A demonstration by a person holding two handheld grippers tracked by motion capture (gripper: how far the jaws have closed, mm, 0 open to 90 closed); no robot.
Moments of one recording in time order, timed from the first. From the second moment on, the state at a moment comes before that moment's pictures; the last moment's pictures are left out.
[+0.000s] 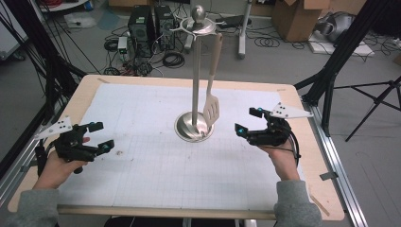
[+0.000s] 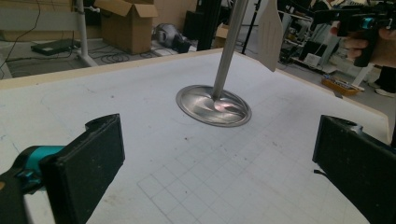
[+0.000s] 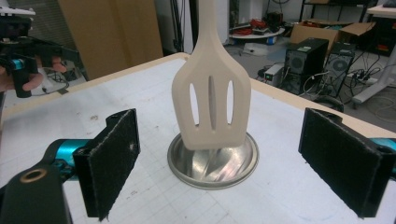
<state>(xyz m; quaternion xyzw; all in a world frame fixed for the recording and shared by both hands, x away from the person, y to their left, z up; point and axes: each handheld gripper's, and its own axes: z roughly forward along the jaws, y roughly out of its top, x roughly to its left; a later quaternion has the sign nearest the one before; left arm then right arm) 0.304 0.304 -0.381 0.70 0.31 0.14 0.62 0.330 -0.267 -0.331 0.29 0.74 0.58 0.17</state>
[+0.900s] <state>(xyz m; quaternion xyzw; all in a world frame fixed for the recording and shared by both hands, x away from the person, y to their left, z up) 0.306 0.308 -0.383 0.69 0.32 0.15 0.63 0.302 -0.307 -0.373 0.35 0.71 0.58 0.19</state>
